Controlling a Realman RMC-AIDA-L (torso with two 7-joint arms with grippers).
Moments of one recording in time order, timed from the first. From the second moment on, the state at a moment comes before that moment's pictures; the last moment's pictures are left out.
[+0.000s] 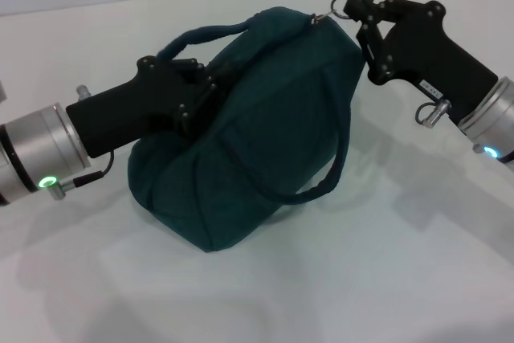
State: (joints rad) left arm -0.52 -2.09 1.28 0.54 1.23 1.34 -1.12; right arm 0.41 2.03 -1.86 -0.32 -0.09 -1.44 0.33
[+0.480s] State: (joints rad) left arm -0.51 -2.08 1.28 0.53 1.24 1.35 -1.11; right arm 0.40 2.03 -1.85 -0.29 -0.05 -1.42 0.36
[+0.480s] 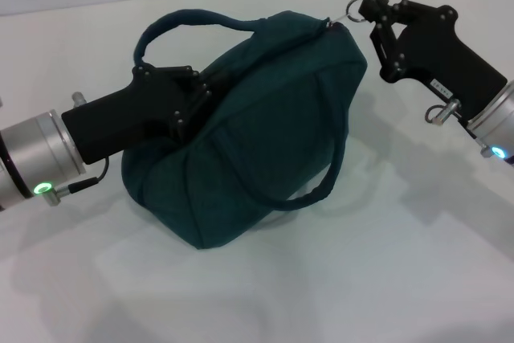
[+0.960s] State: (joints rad) left arm -0.52 -2.09 1.29 0.54 1.24 1.38 -1.11; right arm 0.43 2.01 -1.85 -0.29 -0.06 -1.44 0.47
